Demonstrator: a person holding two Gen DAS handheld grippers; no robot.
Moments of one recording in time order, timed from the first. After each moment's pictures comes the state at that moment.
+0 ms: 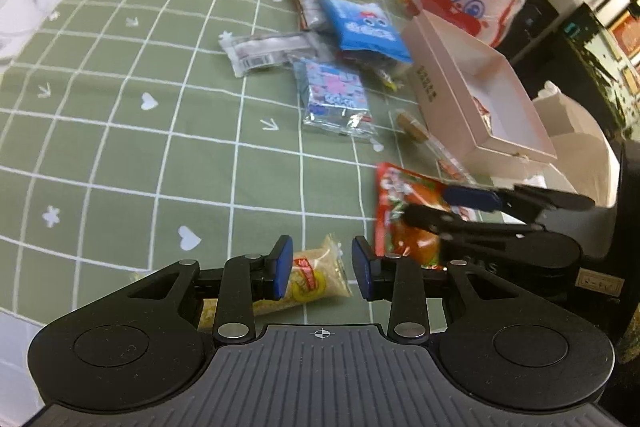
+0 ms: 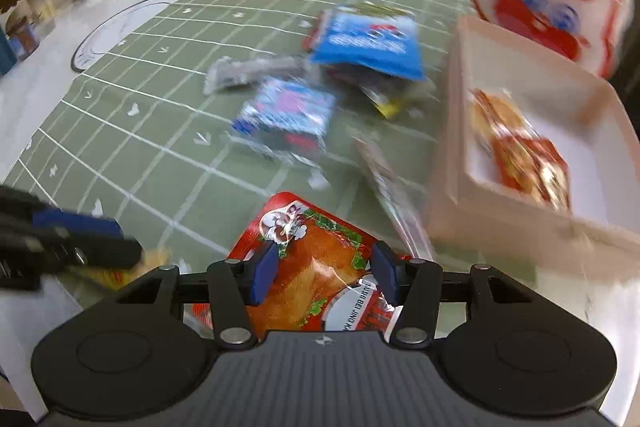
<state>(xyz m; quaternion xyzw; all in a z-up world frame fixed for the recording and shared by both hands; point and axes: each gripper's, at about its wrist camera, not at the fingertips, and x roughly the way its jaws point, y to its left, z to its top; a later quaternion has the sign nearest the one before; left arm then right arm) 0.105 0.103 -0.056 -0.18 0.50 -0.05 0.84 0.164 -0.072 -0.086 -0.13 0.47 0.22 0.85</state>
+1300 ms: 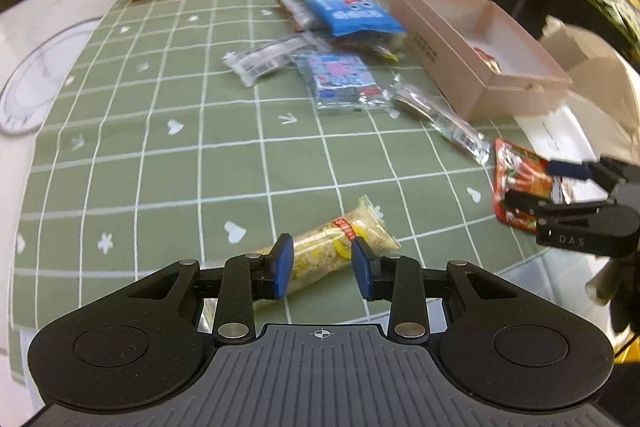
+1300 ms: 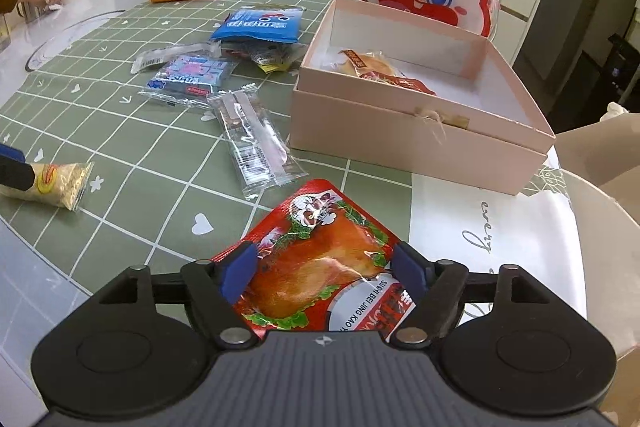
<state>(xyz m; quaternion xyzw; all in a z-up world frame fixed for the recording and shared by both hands) 0.084 0.089 -0.059 -0.03 0.49 -0.05 0.87 0.112 -0.151 -0.104 -0.13 0.40 0.13 0.90</state>
